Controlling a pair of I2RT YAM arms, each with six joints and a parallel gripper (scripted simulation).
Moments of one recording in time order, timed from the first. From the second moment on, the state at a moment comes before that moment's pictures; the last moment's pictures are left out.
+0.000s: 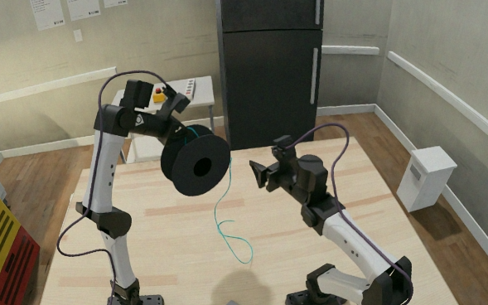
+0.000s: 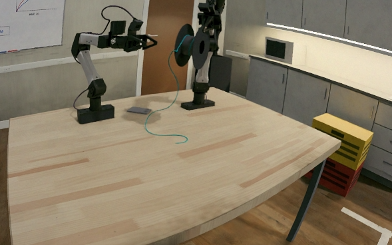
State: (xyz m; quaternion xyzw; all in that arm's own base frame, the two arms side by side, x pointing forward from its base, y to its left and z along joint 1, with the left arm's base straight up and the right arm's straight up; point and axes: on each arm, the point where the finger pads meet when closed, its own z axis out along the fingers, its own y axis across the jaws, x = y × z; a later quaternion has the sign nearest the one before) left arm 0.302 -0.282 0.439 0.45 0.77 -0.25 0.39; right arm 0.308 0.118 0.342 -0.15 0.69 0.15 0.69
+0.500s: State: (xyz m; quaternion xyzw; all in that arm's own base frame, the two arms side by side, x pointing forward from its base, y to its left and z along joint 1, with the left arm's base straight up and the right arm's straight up) left arm 0.302 -0.282 0.439 0.45 0.77 -0.25 0.39; right arm 0.326 0.097 0.355 -0.12 0.70 0.12 0.69
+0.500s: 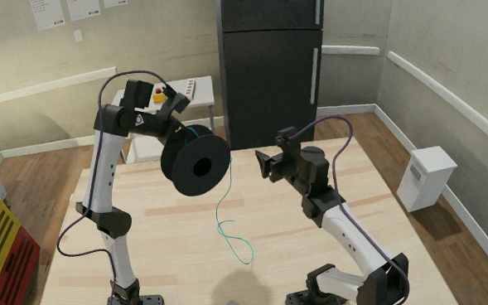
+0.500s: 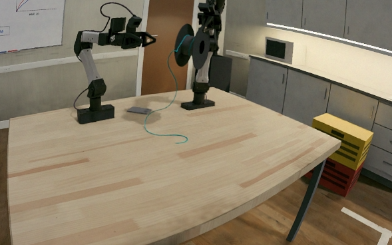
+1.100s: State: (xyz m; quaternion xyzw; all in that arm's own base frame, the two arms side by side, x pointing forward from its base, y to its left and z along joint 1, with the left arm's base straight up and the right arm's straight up) left arm 0.302 -0.282 0.439 0.45 0.77 -0.25 0.39; right arm 0.351 0.060 0.374 -0.07 0.71 0.07 0.70
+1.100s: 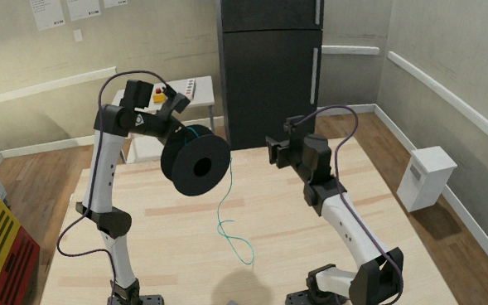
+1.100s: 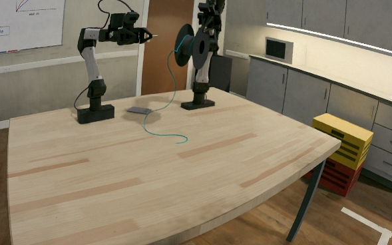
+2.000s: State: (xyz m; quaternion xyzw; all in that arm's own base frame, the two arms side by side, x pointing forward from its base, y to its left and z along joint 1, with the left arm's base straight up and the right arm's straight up) left arm 0.302 -0.282 0.439 0.45 0.77 -0.25 0.39; right arm 0.376 0.010 0.393 -0.01 0.71 0.01 0.70
